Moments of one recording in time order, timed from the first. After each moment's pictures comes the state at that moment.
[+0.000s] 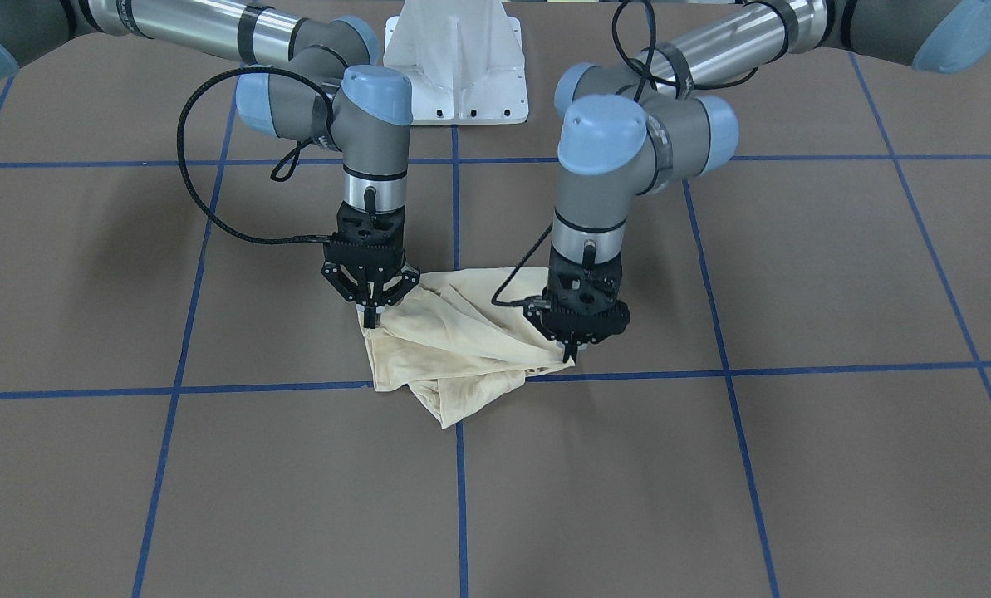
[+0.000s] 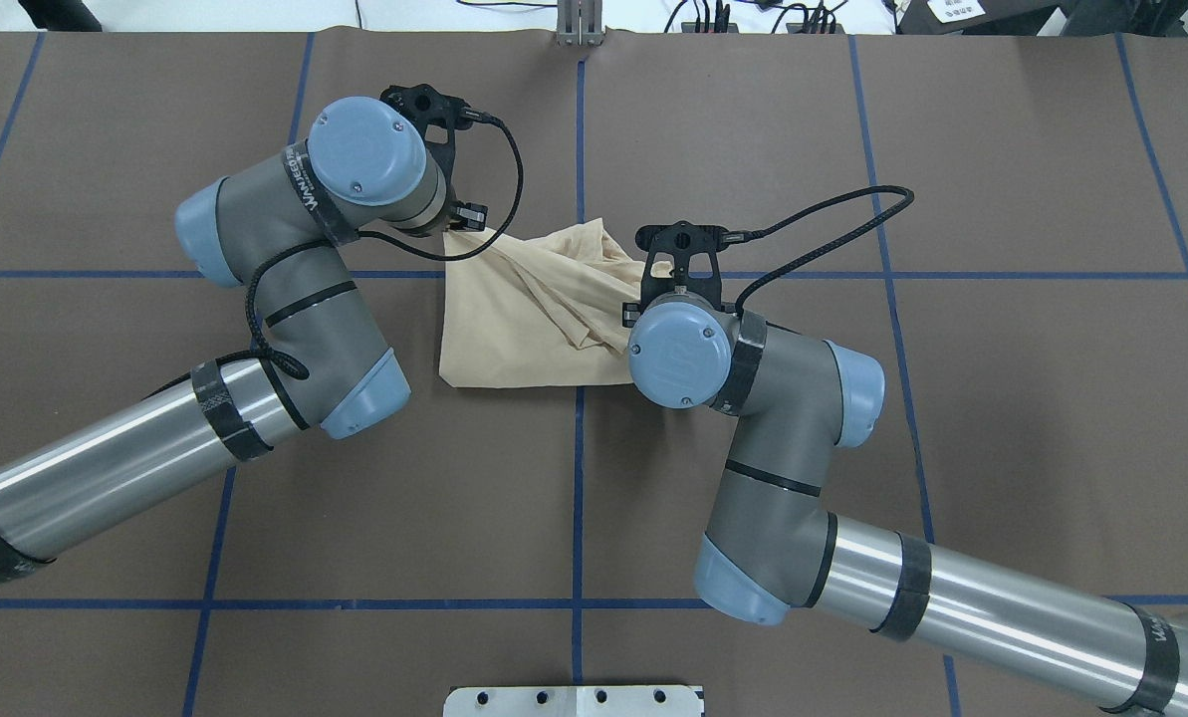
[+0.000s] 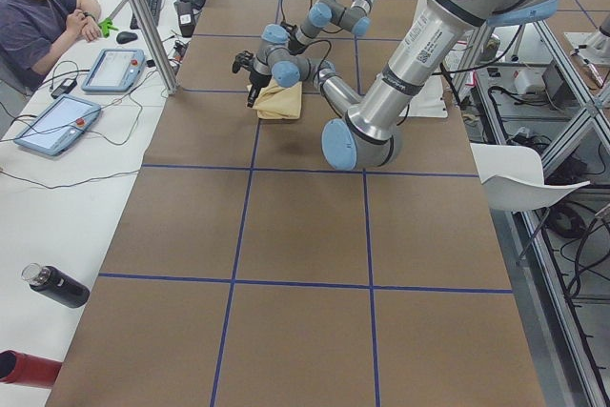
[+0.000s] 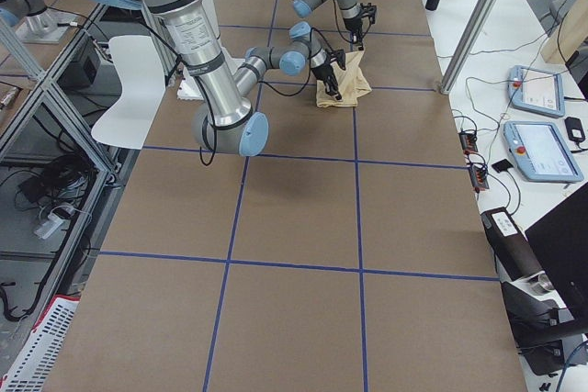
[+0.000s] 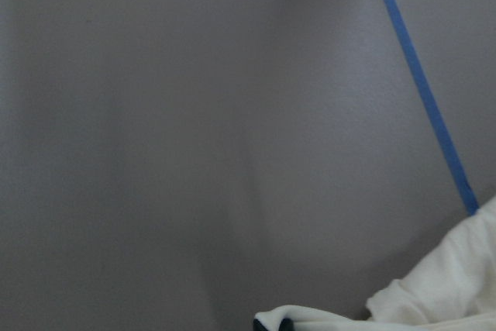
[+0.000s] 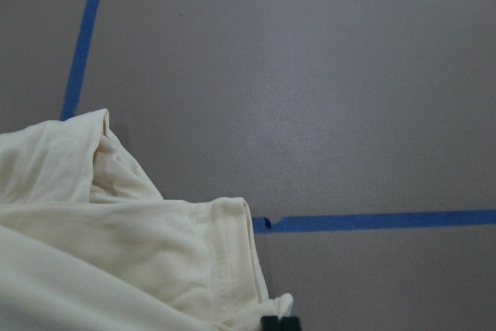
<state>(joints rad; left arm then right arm) -0.69 -2.32 -1.36 -1.87 -1.67 -0.91 0.45 -0.91 1.54 -1.45 1.31 1.29</state>
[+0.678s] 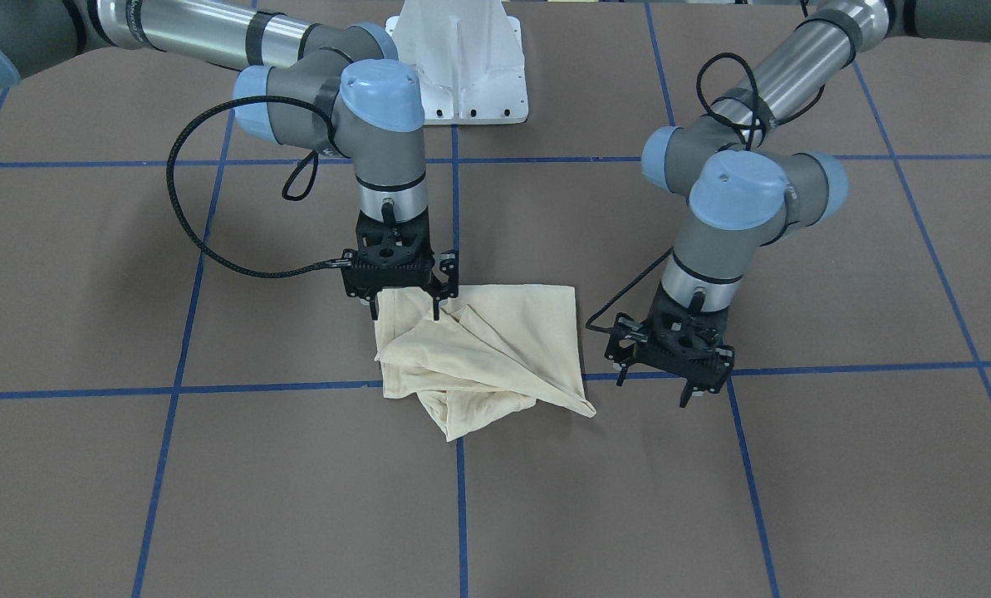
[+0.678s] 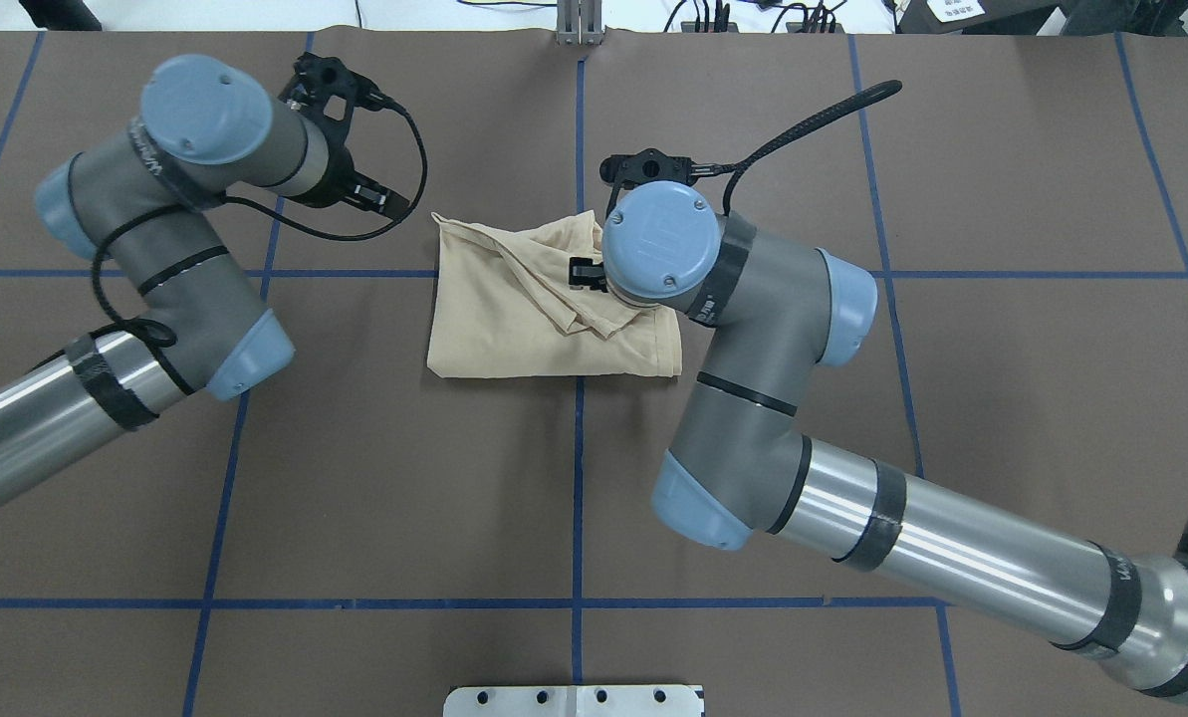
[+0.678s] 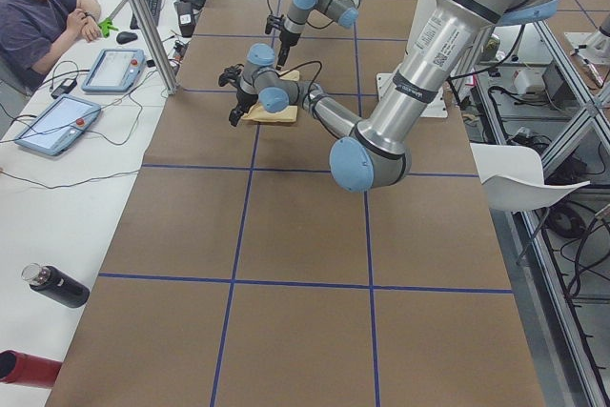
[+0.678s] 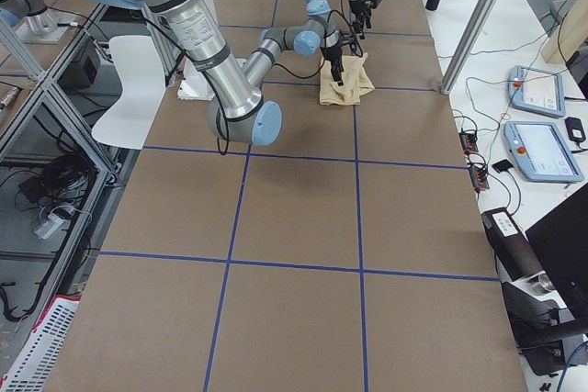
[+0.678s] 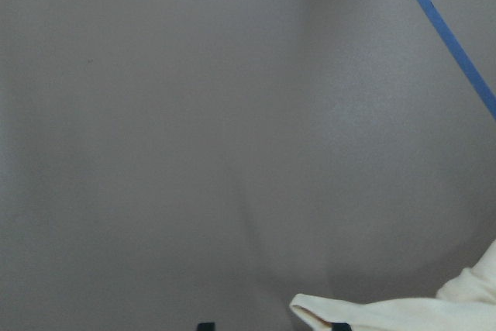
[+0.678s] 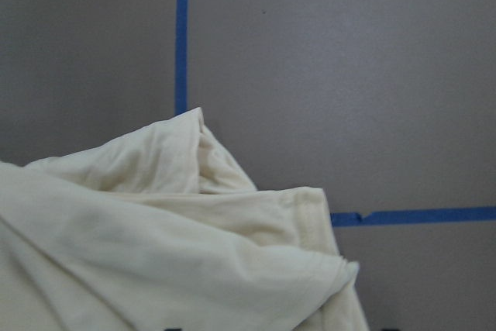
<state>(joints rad) -0.82 -2.14 -1.45 -2.05 -1.84 -0.58 0.53 -0.77 1.55 -1.53 1.59 1.27</state>
